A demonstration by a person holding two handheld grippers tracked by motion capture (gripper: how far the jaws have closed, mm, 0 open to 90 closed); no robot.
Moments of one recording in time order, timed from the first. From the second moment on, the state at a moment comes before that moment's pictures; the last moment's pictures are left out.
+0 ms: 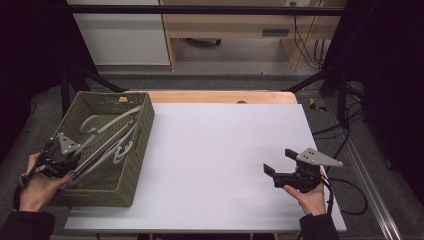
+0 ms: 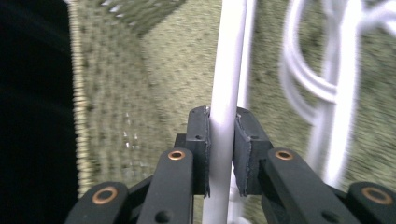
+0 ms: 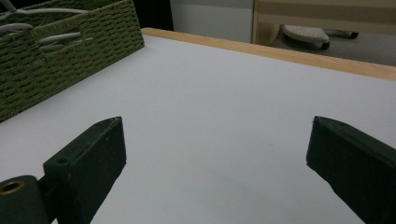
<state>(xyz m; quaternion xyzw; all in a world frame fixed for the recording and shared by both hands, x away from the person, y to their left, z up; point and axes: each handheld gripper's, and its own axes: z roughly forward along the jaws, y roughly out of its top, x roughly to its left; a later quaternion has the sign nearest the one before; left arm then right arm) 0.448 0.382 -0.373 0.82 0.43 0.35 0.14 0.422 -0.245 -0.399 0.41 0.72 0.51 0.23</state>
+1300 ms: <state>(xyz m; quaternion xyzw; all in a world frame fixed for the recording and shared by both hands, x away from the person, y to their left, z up) 0.402 0.249 -0.365 0.75 0.34 0.23 0.52 0.416 -0.251 -0.397 0.41 0.71 0.53 0.22</state>
